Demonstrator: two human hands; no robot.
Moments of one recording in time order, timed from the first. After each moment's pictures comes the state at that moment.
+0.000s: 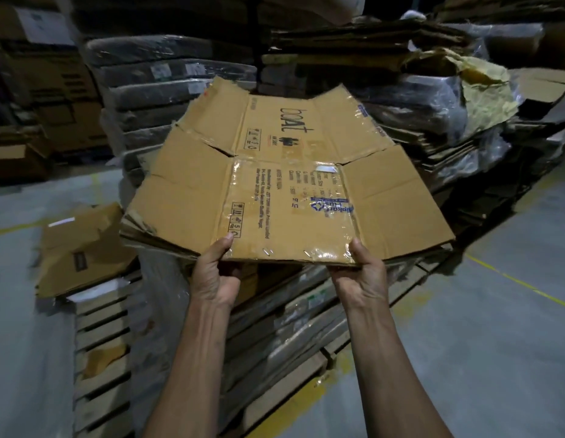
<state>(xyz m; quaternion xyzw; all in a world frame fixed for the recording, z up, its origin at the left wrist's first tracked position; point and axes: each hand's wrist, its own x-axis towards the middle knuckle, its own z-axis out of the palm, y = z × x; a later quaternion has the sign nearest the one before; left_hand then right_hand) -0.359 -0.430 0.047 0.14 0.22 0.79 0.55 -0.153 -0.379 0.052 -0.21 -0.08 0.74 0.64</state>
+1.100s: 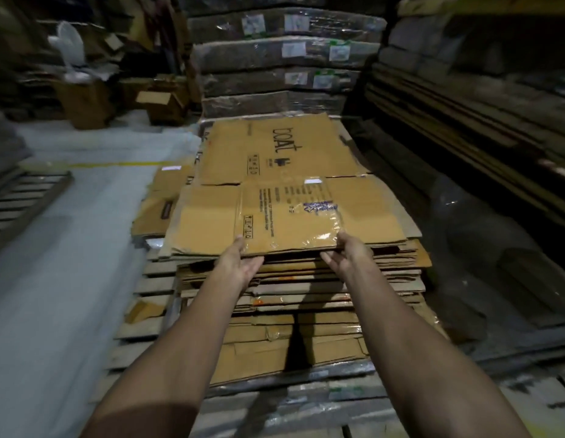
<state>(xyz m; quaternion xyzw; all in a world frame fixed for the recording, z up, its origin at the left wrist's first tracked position) -0.448 -0.113 -0.017 -0.19 0.47 0.75 0.43 -0.299 0.038 0.000 -0.50 -0.25 0.77 0.32</state>
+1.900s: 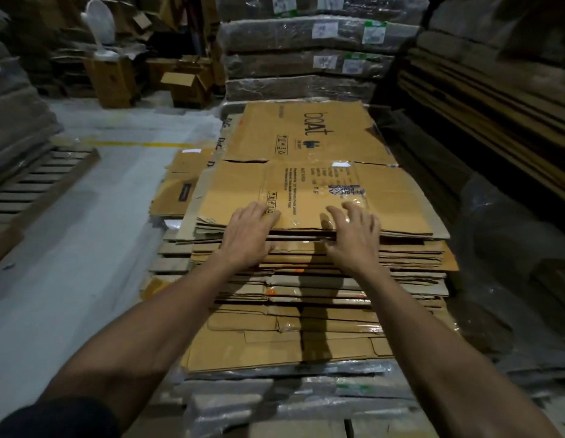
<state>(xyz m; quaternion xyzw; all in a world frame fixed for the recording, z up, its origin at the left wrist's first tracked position) -0.484 -0.115 -0.020 0.51 0.85 0.04 -0.08 -0.317 0.032 -0.011 -0.34 -0.93 0.07 0.15</state>
